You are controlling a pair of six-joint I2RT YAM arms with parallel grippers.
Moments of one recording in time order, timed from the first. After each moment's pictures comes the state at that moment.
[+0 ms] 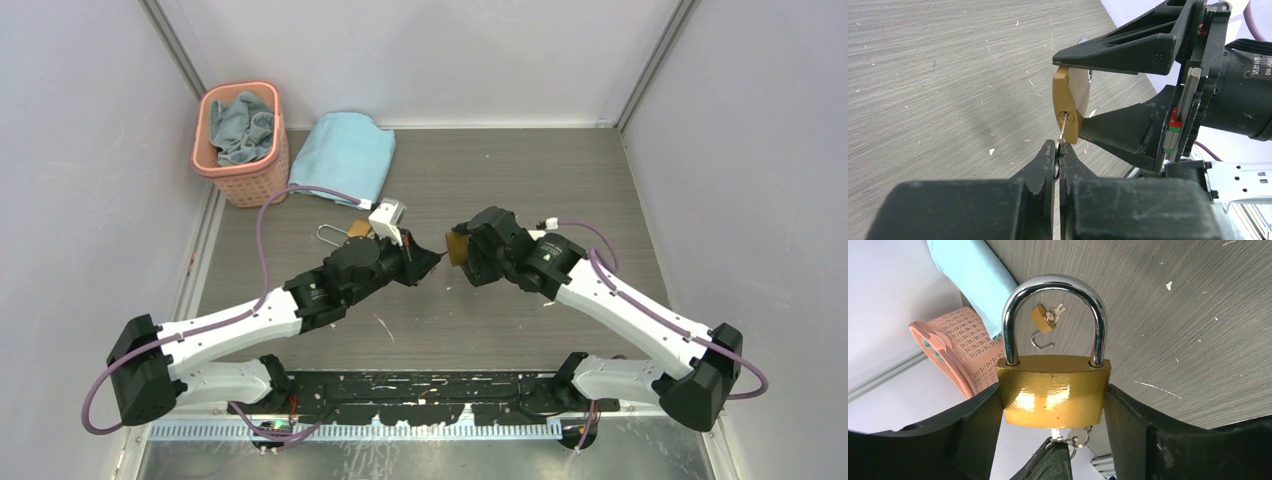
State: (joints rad) left arm -1.01 1.14 0.79 0.13 -0.17 -0.61; right arm 0.84 1.14 1.09 -0.81 0.36 1.98
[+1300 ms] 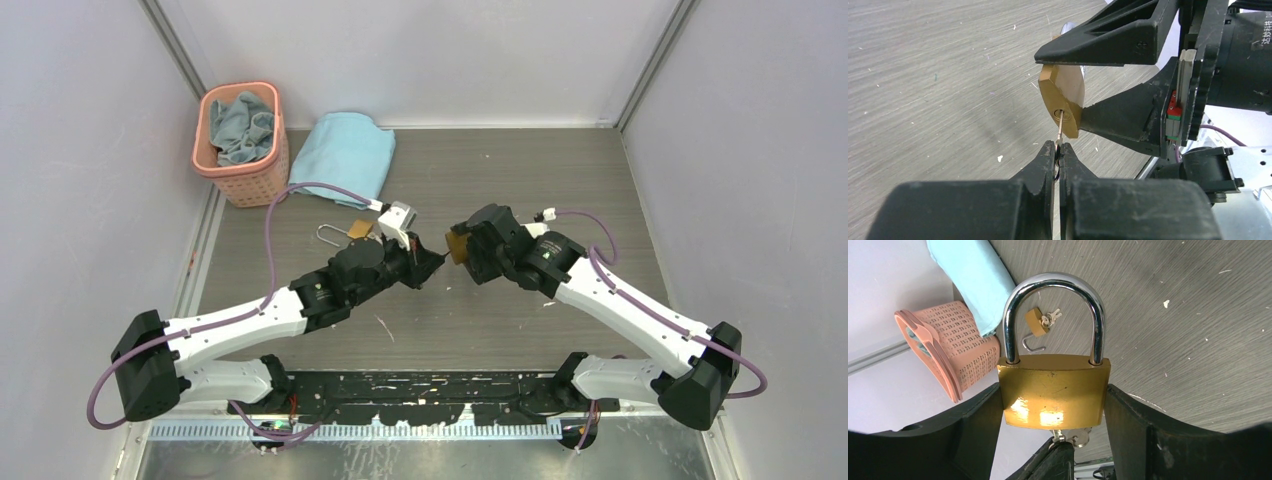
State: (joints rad) left arm -1.03 1.17 0.79 0.17 -0.16 -0.52; right arm 0.84 1.16 1.10 -0.80 0.38 1.85
